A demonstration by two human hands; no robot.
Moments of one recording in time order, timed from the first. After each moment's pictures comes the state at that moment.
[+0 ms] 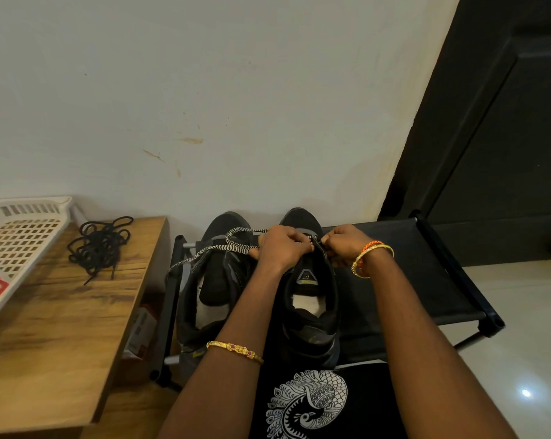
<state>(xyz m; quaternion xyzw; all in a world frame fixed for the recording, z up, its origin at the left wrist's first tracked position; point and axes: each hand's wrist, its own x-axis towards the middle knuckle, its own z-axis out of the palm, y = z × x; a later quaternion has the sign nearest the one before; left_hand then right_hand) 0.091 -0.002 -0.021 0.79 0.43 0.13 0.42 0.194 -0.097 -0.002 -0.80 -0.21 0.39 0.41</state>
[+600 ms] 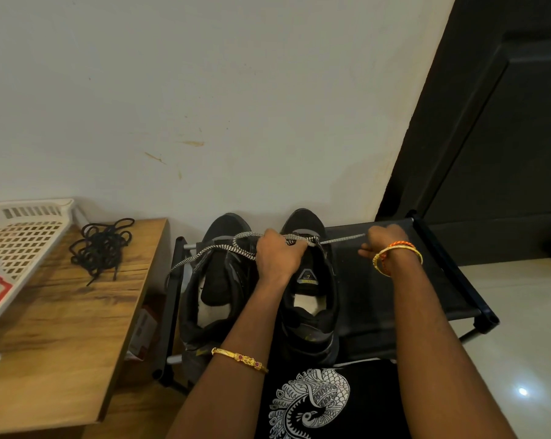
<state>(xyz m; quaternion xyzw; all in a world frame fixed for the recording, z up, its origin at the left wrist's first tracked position) 0.081 -0.020 -0.015 0.73 0.49 0.20 0.43 0.222 -0.129 0.000 -0.76 0.04 0.29 0.58</state>
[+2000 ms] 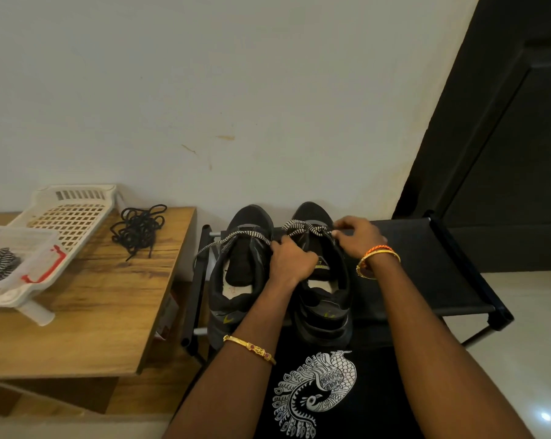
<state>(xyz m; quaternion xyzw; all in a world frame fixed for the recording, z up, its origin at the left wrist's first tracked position) 0.041 -0.040 -0.003 0.77 0.48 0.07 0.42 0.166 -0.111 -0.003 -0.87 -0.30 0.17 0.35</state>
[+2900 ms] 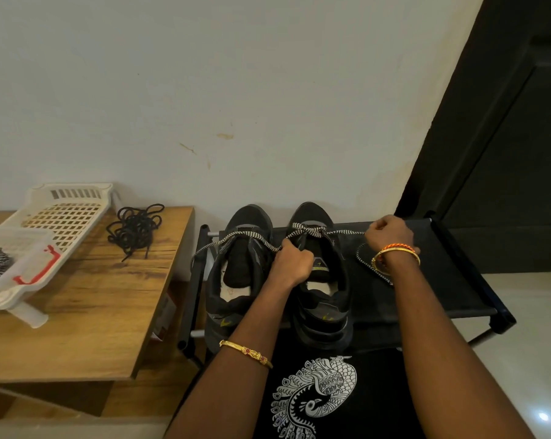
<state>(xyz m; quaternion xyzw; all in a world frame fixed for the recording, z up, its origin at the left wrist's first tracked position) 0.044 -0.035 -0.010 0.72 0.47 0.05 0.51 0.193 -0.126 -0.004 -0.90 -0.15 0.11 0.39</state>
